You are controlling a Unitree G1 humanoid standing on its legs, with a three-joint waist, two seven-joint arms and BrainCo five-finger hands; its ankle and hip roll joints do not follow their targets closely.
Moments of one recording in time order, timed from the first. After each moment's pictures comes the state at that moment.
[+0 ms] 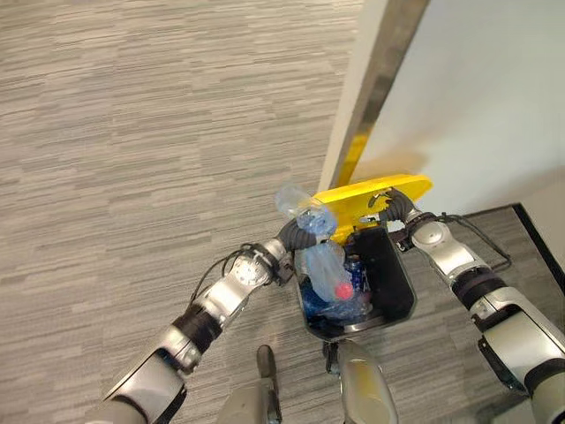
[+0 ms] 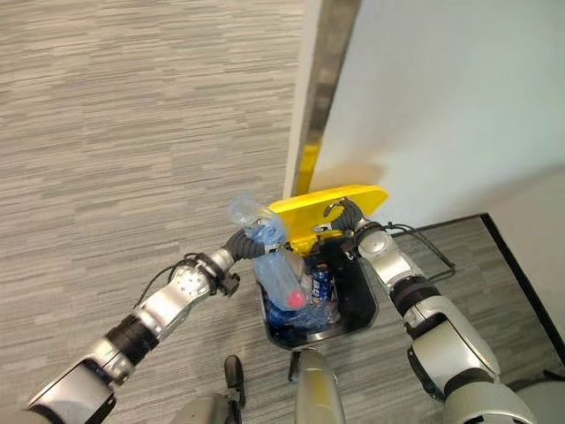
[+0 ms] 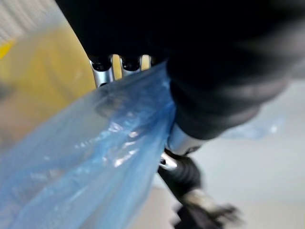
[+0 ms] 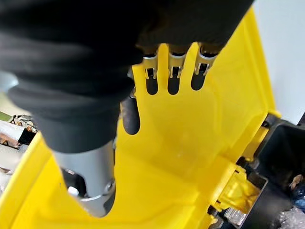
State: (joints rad) left arm -0.59 0.34 -0.64 0.50 -0.24 -0.13 -0.04; right arm -0.82 -0.53 0.58 0.75 0.18 0.03 -0.04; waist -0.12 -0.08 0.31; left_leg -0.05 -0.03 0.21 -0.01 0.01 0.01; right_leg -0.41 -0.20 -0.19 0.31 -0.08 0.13
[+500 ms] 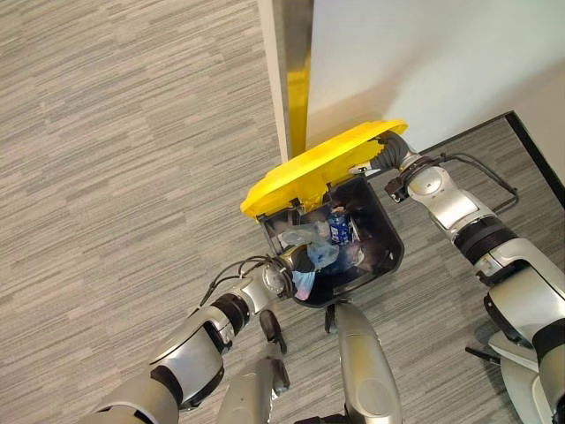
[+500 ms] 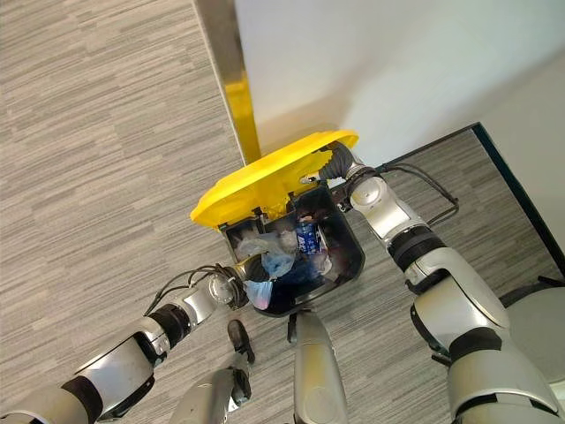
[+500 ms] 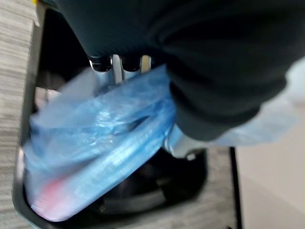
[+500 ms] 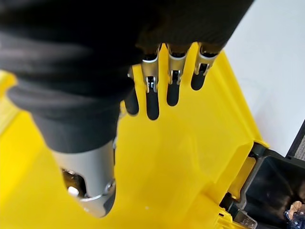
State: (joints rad) left arm -0.73 0.18 -0.77 0.99 0.07 -0.07 0.03; right arm -1.08 -0.59 0.73 0.67 0.22 0.02 -0.08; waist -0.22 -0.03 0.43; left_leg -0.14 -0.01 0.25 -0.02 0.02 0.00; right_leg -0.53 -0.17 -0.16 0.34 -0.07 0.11
